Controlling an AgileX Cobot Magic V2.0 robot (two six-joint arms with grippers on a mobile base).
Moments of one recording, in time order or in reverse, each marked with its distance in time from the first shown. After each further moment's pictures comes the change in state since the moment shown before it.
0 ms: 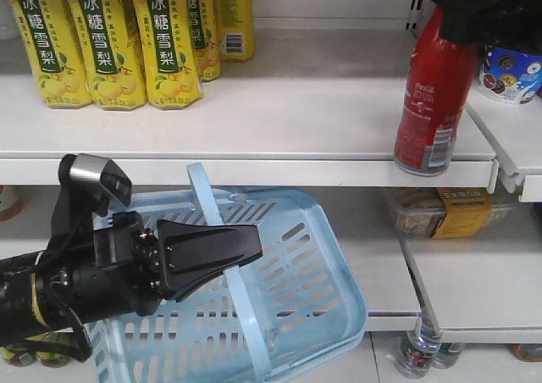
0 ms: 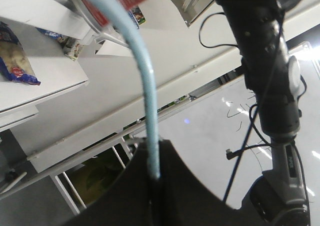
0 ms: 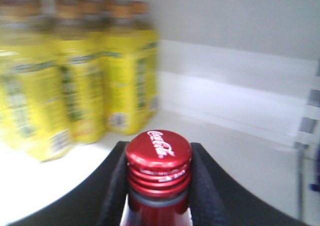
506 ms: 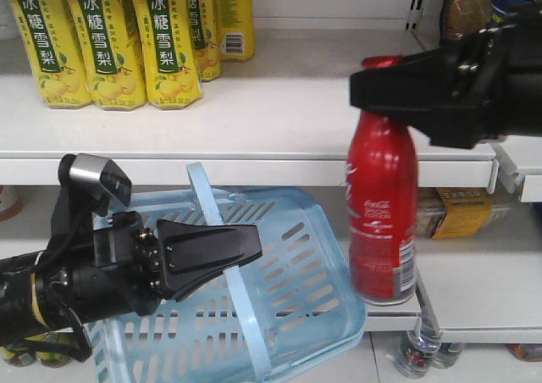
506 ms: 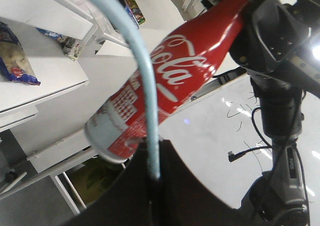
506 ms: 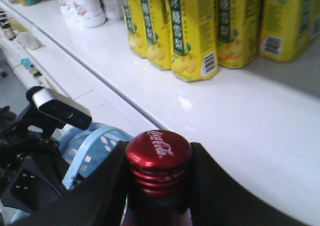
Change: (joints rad) left arm 0.000 0.000 0.000 0.000 0.000 0.000; right arm 0.043 0.036 -0.001 0.214 0.468 -0.079
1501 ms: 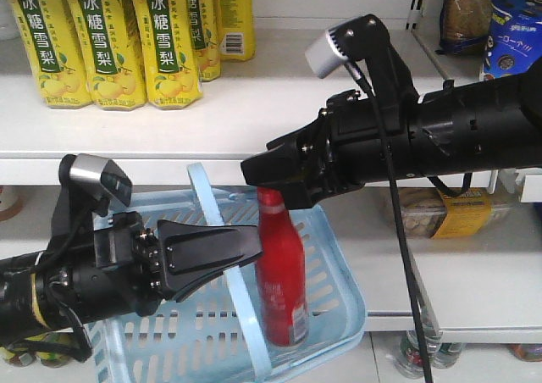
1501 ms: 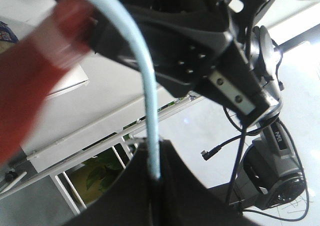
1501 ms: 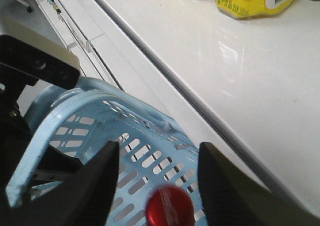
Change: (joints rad) left arm 0.000 0.000 0.000 0.000 0.000 0.000; right arm 0.191 0.250 -0.001 -0.039 -0.106 -0.056
